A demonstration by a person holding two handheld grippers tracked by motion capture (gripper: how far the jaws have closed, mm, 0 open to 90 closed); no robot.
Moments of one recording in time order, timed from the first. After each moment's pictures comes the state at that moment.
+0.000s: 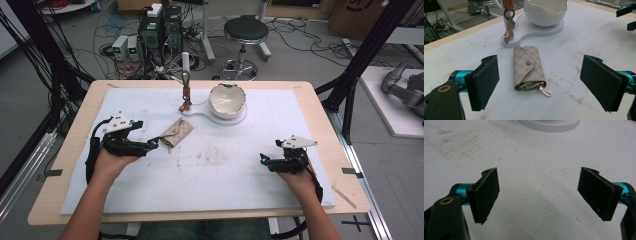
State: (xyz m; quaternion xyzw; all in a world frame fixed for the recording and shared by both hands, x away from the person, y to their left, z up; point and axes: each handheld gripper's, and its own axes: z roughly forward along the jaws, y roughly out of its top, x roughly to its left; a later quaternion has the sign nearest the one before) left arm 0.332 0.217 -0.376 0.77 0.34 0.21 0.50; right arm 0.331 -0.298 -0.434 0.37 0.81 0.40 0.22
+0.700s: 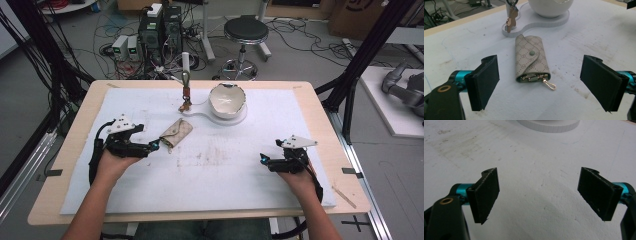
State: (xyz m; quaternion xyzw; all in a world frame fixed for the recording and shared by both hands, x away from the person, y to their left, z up) left arm 0.343 0.213 -0.394 0.78 0.36 0.19 0.48; right arm 0.331 -0.298 -0.433 0.37 0.81 0.40 0.23
